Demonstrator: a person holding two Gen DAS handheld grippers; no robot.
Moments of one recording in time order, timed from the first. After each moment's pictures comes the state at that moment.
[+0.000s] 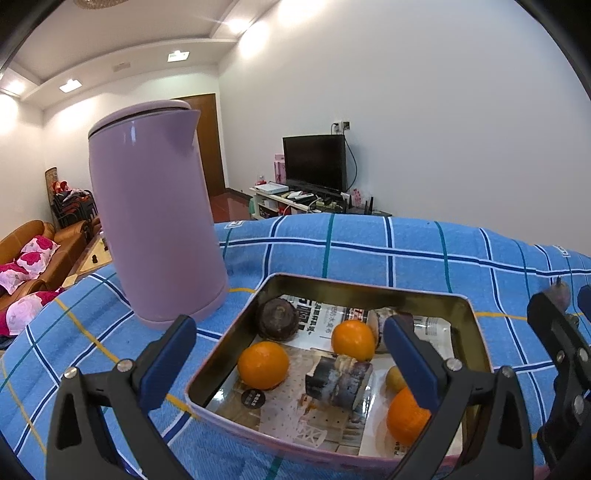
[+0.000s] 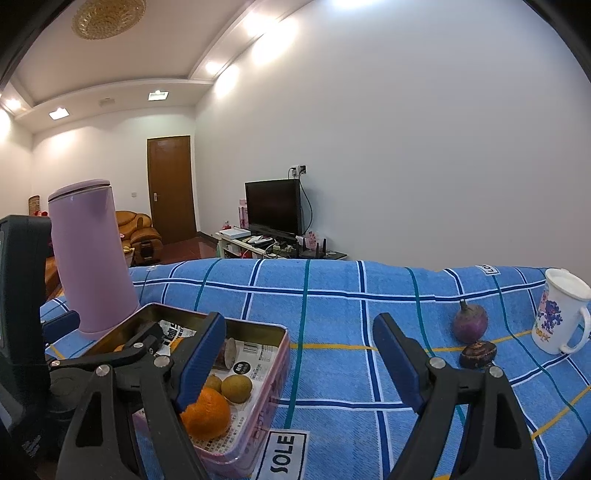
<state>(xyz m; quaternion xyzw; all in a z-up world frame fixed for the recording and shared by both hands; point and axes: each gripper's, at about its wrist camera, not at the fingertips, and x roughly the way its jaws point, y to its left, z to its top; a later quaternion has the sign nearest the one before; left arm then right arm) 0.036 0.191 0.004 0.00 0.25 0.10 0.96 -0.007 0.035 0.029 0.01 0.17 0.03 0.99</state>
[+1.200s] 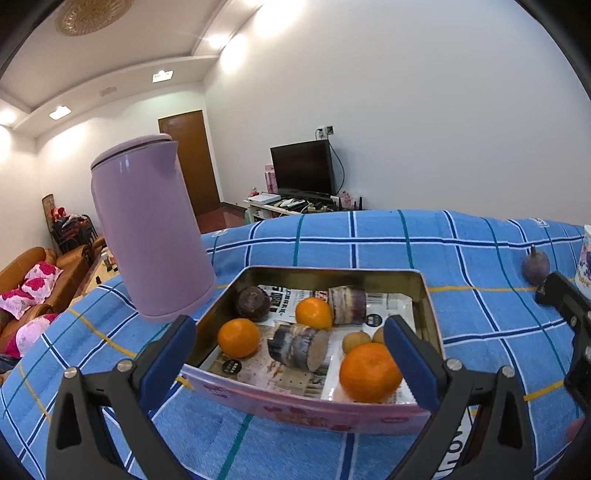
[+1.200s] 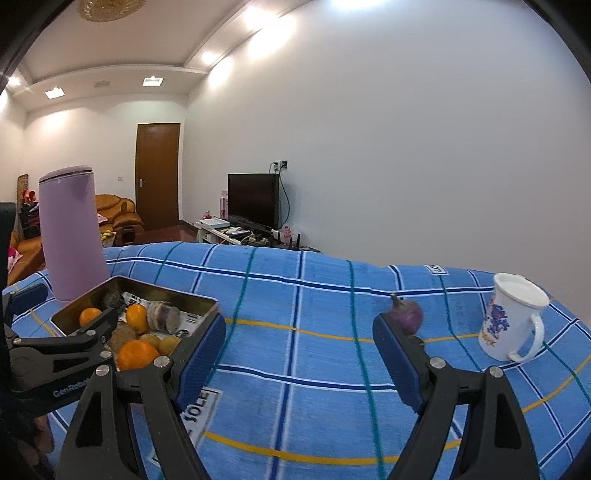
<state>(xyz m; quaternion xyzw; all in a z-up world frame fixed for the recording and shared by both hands) -0.004 0.144 0.006 0.05 0.23 0.10 0.97 -0.039 -0.028 0.034 -0.03 0.18 0.00 0.98</state>
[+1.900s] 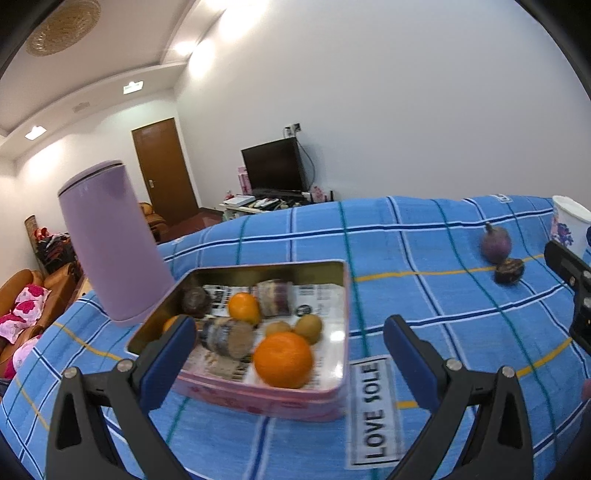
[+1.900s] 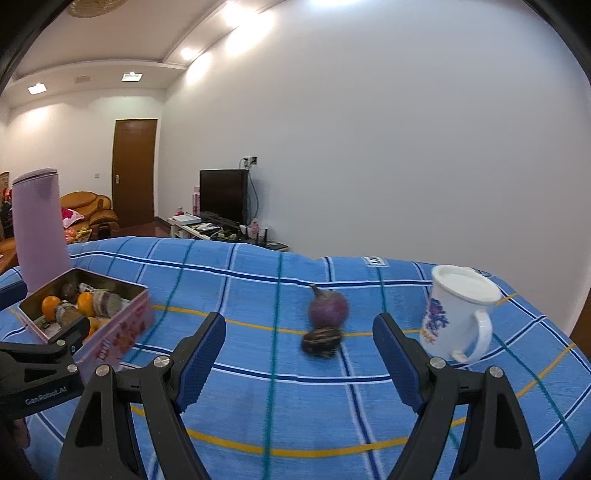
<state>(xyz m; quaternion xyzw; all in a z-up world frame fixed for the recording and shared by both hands) -0.014 0.078 0.004 0.08 0.24 0.05 0.96 -0.051 -0.103 0.034 -0.03 0.18 -0.05 0.98</state>
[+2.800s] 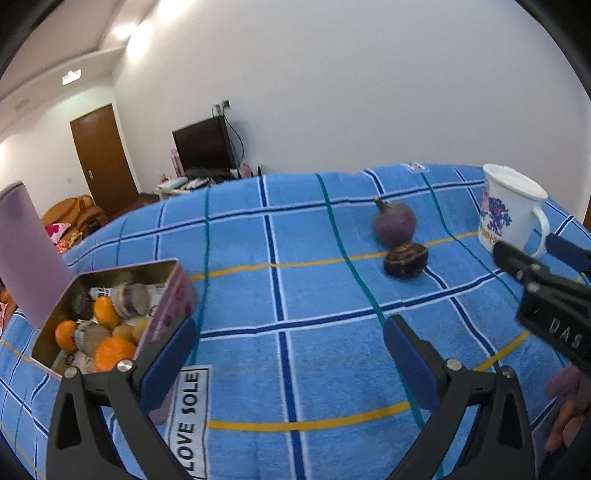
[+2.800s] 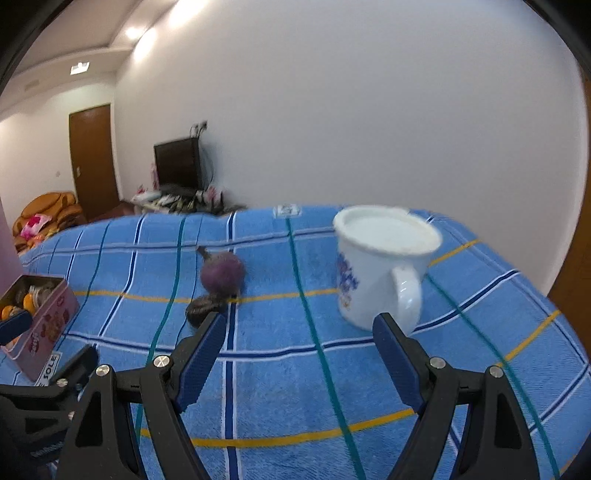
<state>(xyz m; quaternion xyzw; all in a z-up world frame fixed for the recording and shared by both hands) 0.011 -0.034 -0.008 0.09 0.32 -0.06 0.94 -0.026 -0.209 0.021 0.02 0.28 -0.11 0.95</state>
